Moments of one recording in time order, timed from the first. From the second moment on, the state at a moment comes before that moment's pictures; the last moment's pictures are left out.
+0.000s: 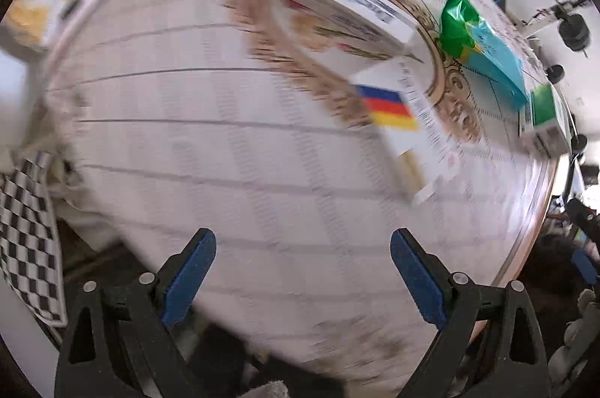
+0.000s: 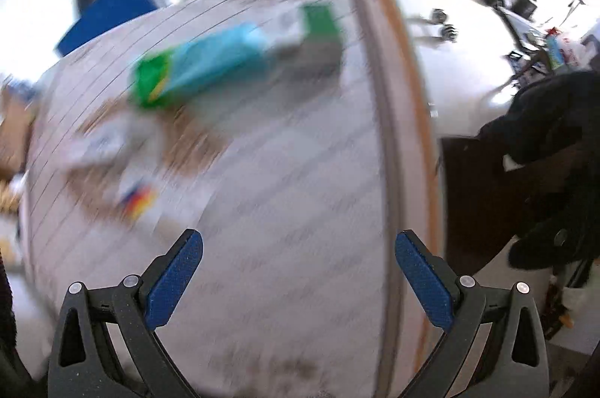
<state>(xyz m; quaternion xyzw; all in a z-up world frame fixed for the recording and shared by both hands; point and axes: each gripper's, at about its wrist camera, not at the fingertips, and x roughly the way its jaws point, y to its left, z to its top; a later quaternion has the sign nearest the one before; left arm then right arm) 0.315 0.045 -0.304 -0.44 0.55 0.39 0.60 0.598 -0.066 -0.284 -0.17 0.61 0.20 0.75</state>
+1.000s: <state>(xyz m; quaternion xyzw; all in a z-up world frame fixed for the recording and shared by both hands) 0.406 0.085 -0.362 -0.47 0.57 0.42 0.53 0.724 0.035 -0.363 -0.19 0.65 0.19 0.71</state>
